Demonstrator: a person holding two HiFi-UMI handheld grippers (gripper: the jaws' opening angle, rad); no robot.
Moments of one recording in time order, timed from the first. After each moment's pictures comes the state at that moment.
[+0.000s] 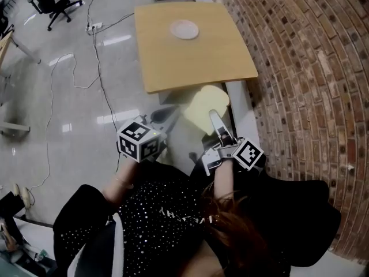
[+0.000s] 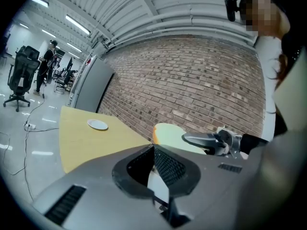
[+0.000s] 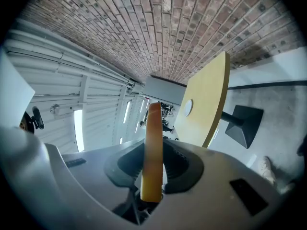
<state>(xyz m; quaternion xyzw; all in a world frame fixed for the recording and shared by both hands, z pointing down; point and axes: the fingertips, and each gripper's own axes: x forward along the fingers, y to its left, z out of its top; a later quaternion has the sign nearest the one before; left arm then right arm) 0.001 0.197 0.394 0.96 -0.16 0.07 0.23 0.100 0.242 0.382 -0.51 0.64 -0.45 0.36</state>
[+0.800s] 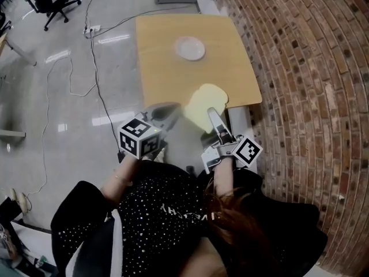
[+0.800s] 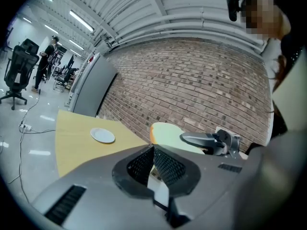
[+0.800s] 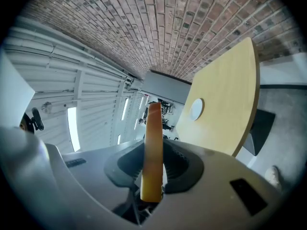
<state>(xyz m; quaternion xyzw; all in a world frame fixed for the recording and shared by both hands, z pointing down) 0.019 0.056 0.386 0.96 -0.15 0.06 0.24 0.111 0.095 0.372 -0.50 0.65 -0.46 0.34</state>
